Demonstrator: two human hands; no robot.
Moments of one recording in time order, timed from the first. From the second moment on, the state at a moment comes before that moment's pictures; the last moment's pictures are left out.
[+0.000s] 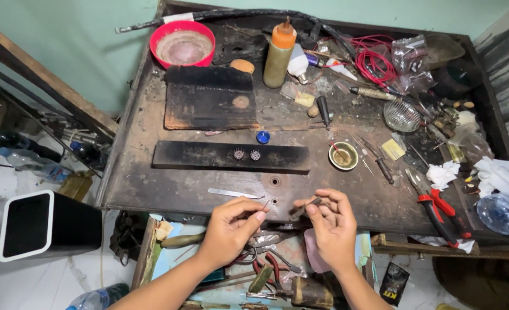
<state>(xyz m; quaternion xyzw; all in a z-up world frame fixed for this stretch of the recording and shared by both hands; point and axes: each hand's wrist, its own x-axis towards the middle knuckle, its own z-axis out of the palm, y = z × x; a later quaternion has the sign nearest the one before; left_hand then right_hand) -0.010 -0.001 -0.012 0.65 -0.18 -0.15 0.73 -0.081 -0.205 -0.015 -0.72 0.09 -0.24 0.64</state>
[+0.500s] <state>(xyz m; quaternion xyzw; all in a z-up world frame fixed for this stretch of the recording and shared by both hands) -0.017 -0.007 -0.011 0.72 -0.21 -0.12 0.65 -0.083 -0.186 -0.012 -0.75 0.03 -0.04 0.66</state>
